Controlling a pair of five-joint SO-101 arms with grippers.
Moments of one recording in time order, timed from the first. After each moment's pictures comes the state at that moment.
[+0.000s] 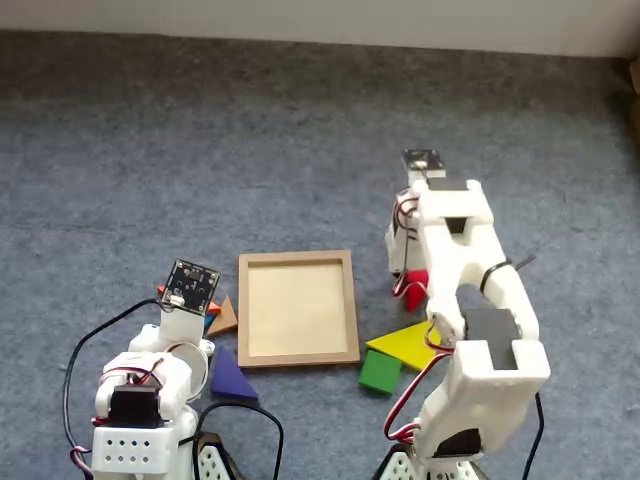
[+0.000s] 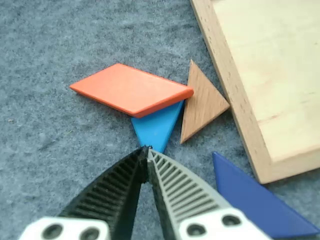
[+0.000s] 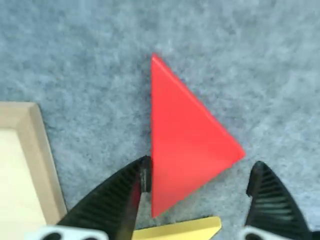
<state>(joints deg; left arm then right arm) -5.1 -102.3 96.0 75.5 -9.7 -8.4 13.8 13.1 68.4 5.3</state>
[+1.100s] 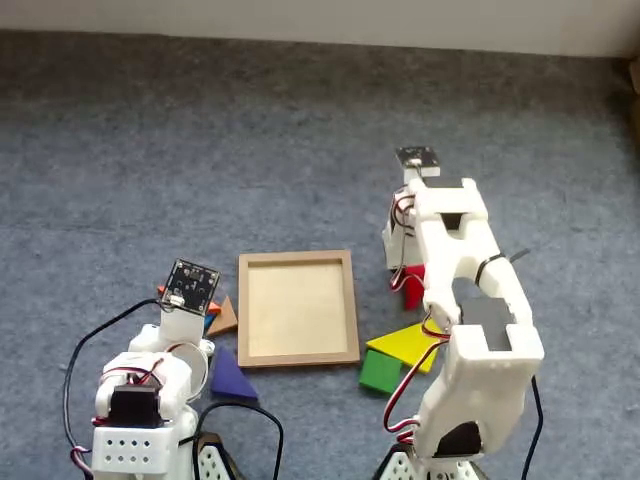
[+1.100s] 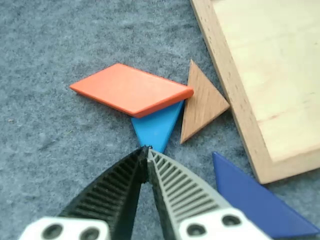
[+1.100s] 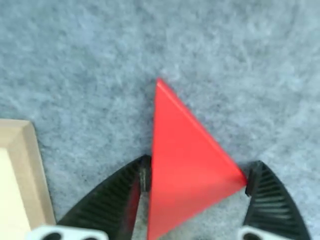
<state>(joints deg) -5.1 -102.3 96.0 75.5 -9.7 -8.5 19.5 11.1 65.5 7.5</state>
